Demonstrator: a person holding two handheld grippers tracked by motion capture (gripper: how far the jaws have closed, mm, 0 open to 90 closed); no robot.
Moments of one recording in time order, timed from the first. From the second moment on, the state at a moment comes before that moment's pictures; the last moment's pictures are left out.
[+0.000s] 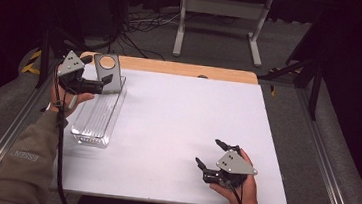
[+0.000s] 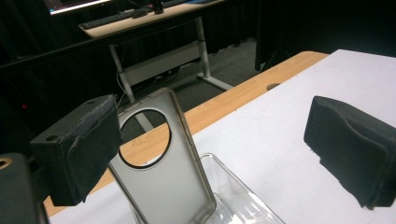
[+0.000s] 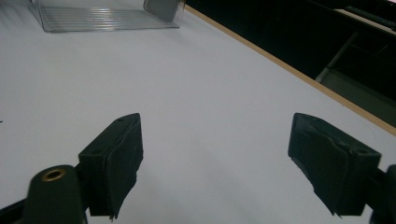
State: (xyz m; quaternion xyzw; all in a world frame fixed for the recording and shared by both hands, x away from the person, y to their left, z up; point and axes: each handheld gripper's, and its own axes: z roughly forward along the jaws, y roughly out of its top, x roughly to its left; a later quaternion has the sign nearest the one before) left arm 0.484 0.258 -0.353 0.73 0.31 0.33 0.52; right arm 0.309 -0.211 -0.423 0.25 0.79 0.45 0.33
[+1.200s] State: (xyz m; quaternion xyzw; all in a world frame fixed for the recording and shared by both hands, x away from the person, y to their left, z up) left arm 0.433 0.255 -0.351 0.70 0.29 0.33 0.56; right arm 0.307 -0.210 -0.423 0.24 0.79 0.45 0.33
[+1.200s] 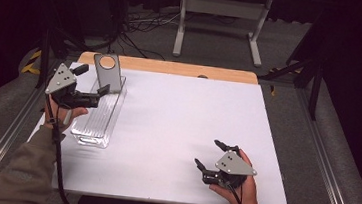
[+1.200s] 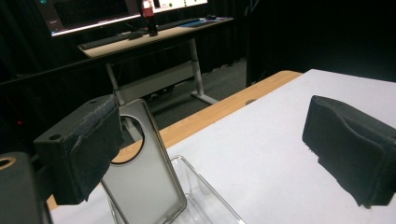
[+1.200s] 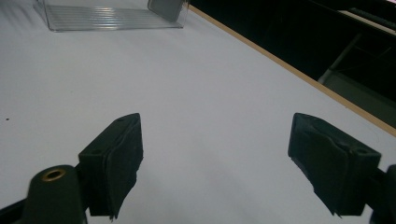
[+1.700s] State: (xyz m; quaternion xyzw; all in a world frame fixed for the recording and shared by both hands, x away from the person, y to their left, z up) left arm 0.416 0.251 -0.348 0.70 0.27 0.33 0.57; right arm 0.306 -0.209 -0.422 0.24 0.79 0.45 0.33
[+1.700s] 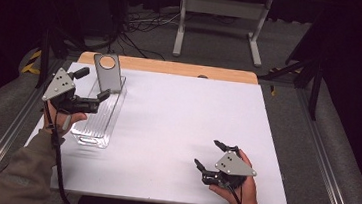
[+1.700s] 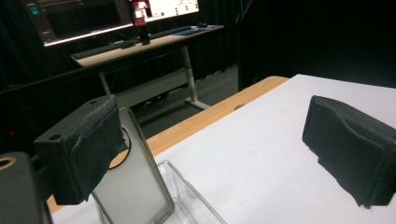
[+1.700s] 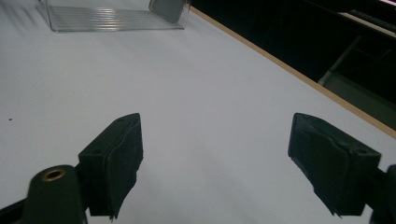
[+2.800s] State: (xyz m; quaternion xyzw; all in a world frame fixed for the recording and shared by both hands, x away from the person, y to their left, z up) left arm 0.386 0.237 -0.356 0.72 0.24 0.31 0.57; right arm 0.305 -0.209 -0.421 0.24 0.79 0.45 0.33
